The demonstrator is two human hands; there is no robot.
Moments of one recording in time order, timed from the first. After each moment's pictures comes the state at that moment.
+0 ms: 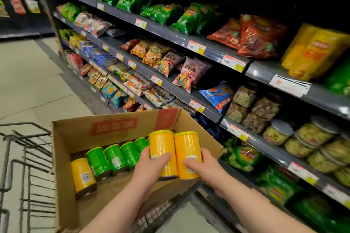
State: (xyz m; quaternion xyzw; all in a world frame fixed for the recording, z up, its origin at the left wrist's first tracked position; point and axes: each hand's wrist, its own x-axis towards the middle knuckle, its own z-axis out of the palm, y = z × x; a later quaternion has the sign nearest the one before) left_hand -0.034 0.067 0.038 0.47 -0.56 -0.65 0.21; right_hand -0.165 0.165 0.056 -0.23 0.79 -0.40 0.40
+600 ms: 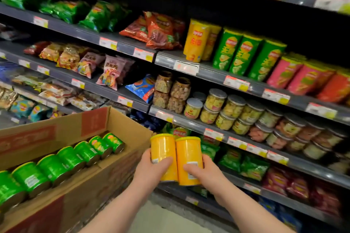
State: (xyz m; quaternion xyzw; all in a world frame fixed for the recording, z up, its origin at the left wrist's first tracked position) left_hand -0.110 0.237 0.053 0.30 -0.65 -0.69 0.09; right_hand -0.189 0.384 0.071 -0.06 0.82 -0.50 0.29
